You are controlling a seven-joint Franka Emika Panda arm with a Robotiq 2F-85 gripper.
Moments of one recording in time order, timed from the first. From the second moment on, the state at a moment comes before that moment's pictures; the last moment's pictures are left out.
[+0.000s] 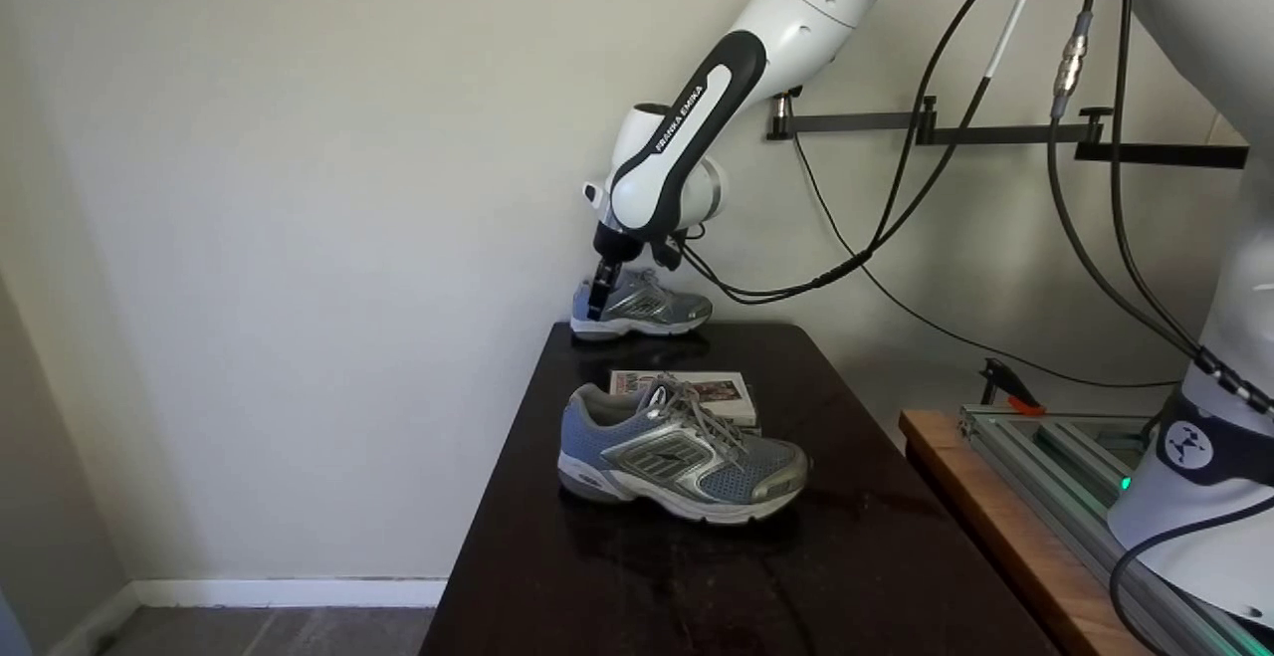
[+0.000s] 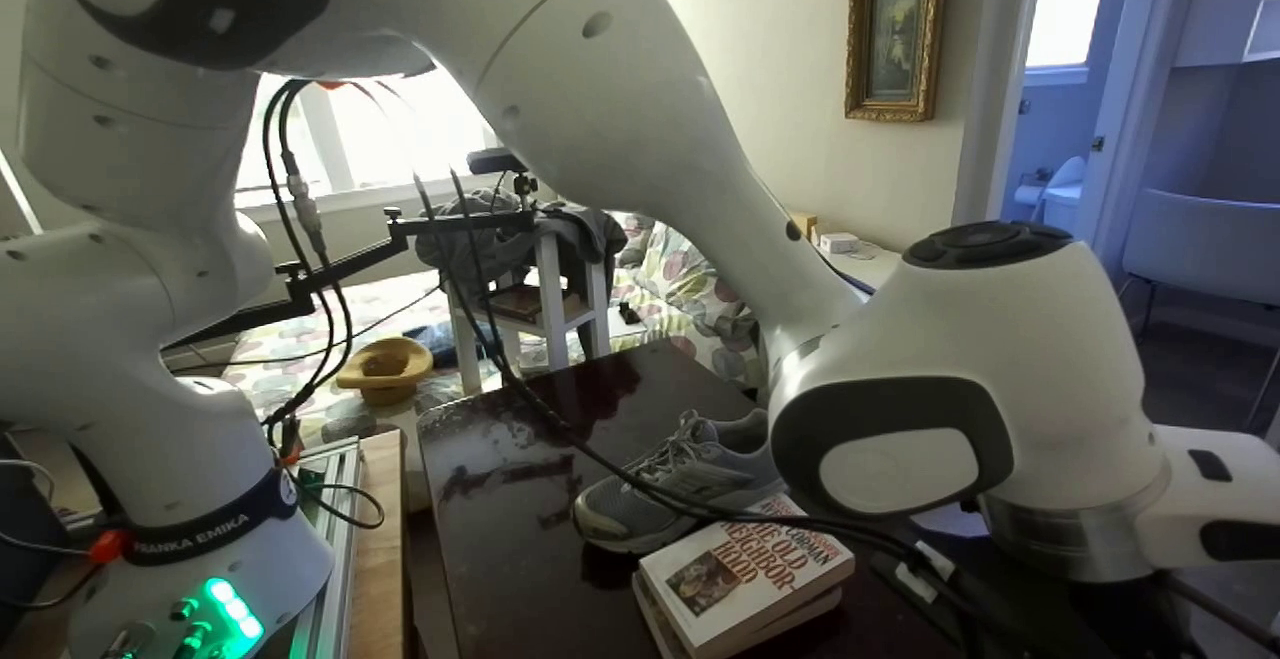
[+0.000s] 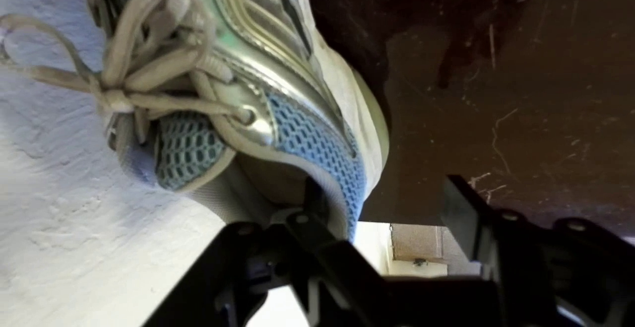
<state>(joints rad) -0.60 0.68 -0.07 -1.80 -0.03 2.91 -0.54</state>
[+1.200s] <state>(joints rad) -0.34 0.55 -0.28 -1.95 -0.07 2.79 -0.22</state>
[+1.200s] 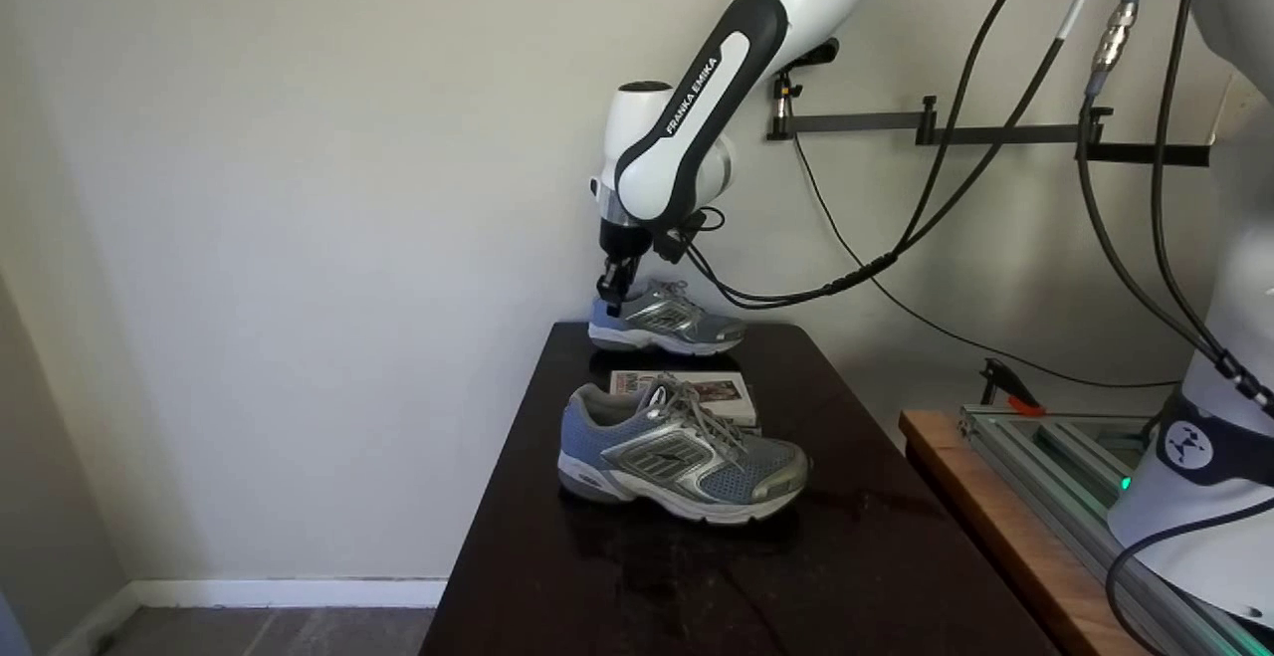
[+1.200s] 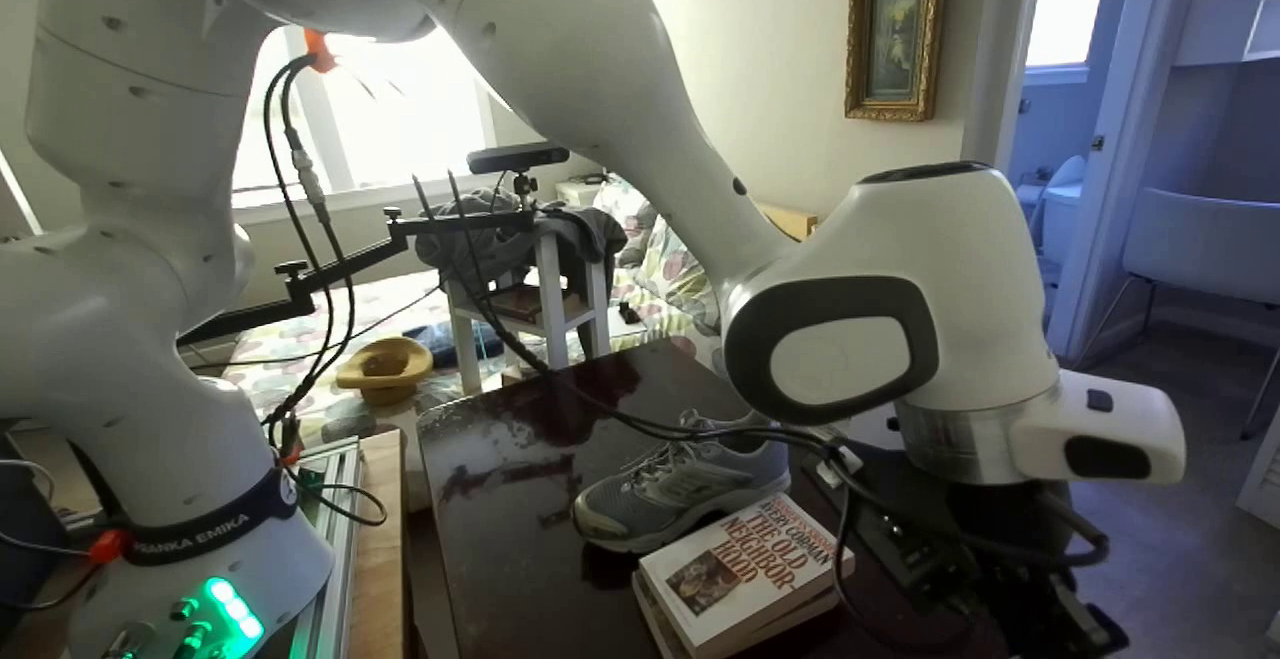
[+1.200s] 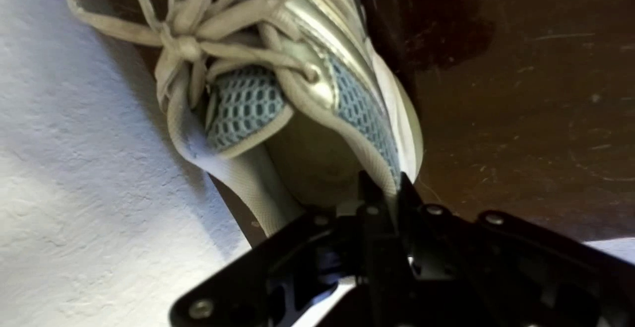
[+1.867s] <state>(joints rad) -0.24 0.37 -0.33 -2.17 -0.16 2.78 -0.11</state>
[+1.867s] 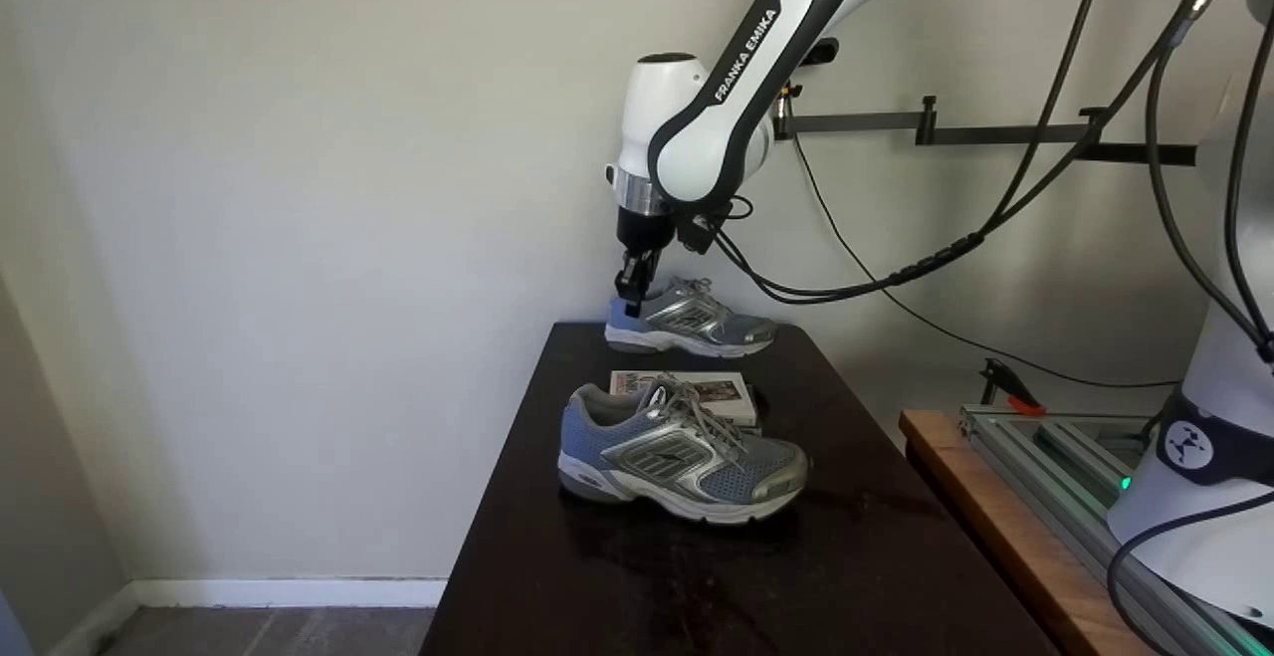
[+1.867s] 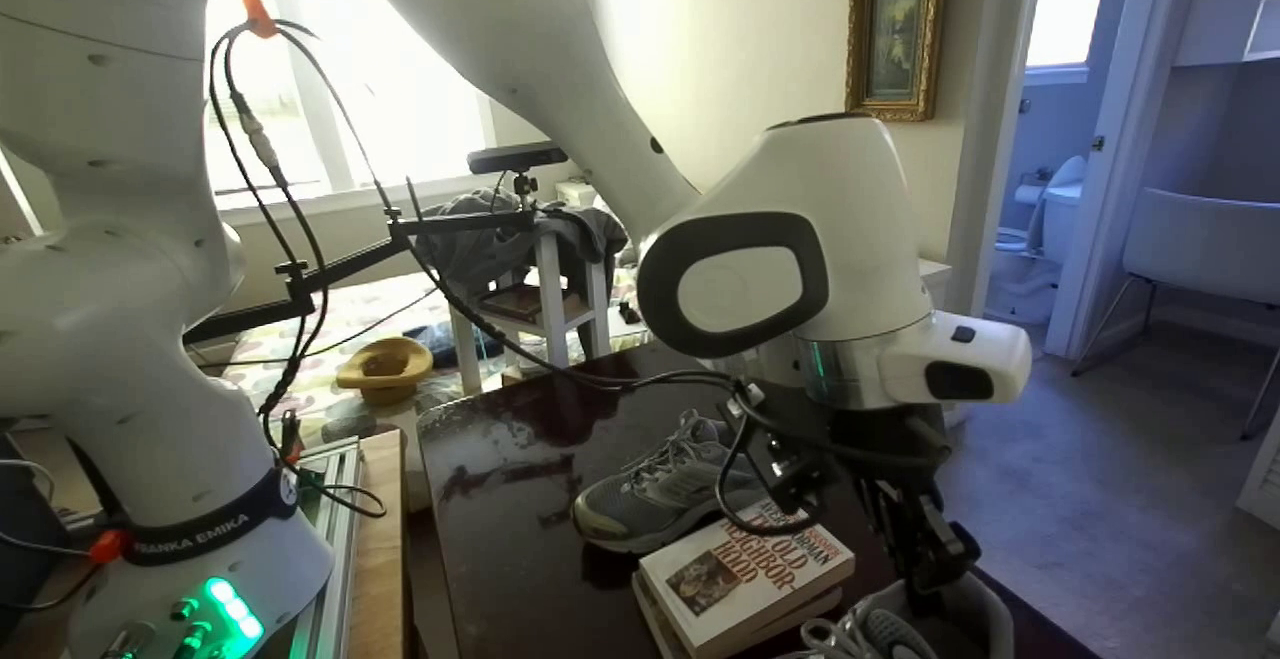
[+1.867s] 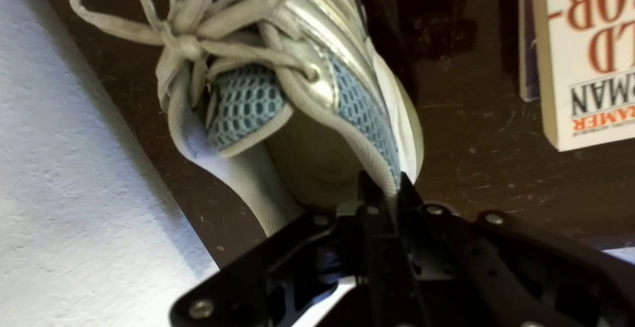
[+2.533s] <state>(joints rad) -0.18 0.30 -0.35 -2.29 -0.23 2.79 -0.02</state>
